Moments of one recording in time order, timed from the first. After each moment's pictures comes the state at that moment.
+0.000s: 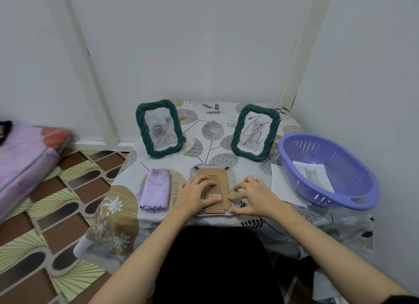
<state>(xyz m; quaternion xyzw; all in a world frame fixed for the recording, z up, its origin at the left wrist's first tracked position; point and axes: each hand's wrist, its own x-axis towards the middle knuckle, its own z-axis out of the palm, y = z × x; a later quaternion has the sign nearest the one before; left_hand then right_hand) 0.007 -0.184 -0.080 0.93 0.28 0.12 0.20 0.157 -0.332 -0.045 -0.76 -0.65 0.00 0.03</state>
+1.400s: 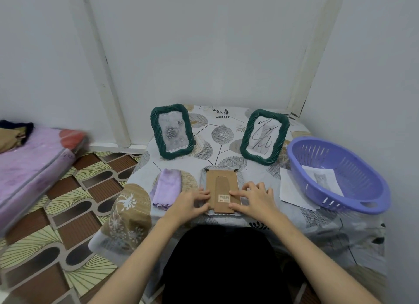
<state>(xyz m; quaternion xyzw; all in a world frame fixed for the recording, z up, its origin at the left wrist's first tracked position) -0.043 -0.181 -0.073 0.93 0.22 0.15 0.27 0.125 -0.324 -0.049 -0.86 -0.50 0.06 0.05</state>
